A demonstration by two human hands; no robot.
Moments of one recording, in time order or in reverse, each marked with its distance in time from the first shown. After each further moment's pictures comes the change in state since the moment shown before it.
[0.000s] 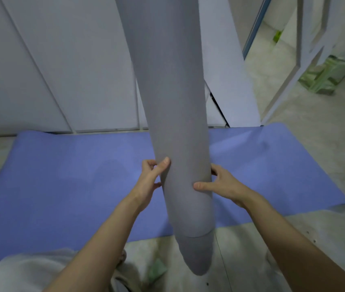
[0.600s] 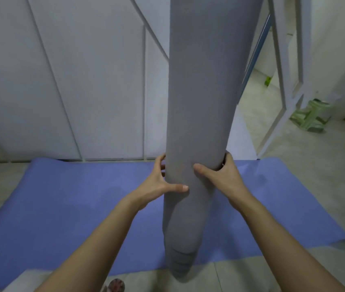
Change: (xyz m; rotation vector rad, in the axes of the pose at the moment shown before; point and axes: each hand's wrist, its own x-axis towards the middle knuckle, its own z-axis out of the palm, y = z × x) left_hand -0.029 0.084 0.004 0.360 -0.193 0.219; right_hand -0.028 -0.101 0.004 0.121 0.404 -0.278
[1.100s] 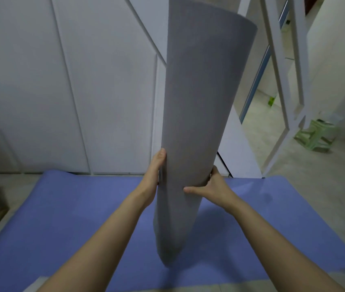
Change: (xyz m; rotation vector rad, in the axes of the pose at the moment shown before) left_hand -0.011 0.059 -0.014 -0.235 0.236 0.081; right_hand 0.004 -0.026 0.023 -0.191 -0.210 -0.040
